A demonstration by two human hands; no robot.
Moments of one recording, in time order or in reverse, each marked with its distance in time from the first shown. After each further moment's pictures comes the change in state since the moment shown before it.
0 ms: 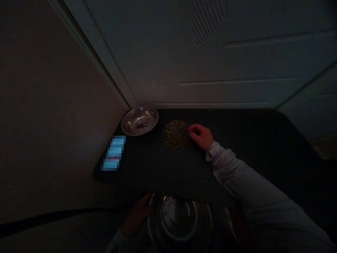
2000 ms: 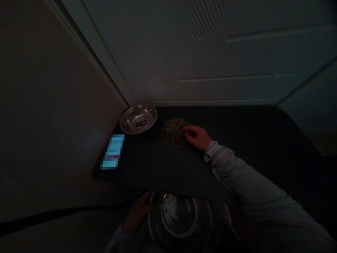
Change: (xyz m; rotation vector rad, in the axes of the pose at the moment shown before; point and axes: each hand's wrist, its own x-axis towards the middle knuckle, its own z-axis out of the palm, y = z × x) left_hand -0.001 0.000 -0.003 -0.011 0.000 -0.025; right_hand -0.004 -0.006 0.002 -0.207 -0.127 -0.192
